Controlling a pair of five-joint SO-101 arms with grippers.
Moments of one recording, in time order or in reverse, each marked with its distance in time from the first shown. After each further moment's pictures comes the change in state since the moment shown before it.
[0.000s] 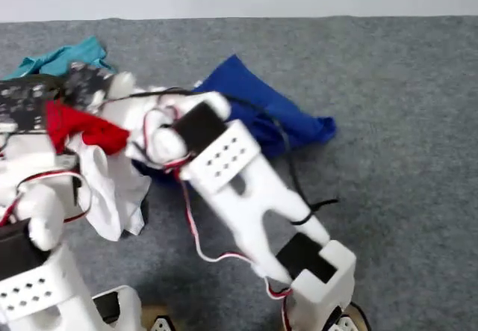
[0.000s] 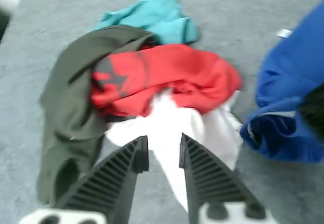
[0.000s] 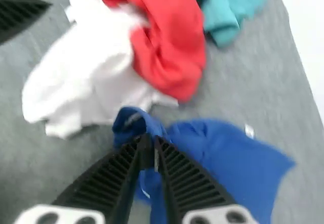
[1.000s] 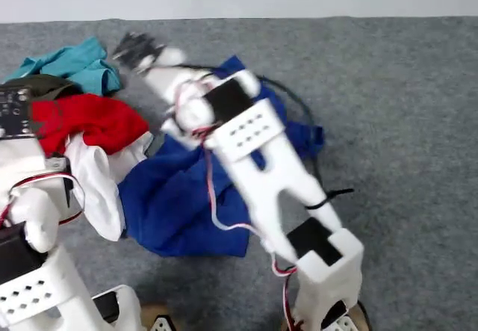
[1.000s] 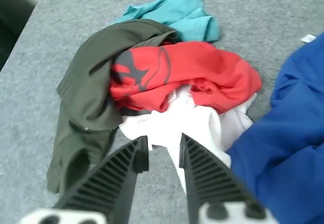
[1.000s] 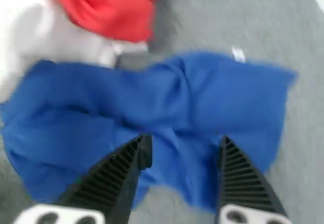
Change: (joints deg) left arm -0.6 -0.4 0.0 0.0 0.0; right arm 14.1 1.2 0.0 9.4 -8.4
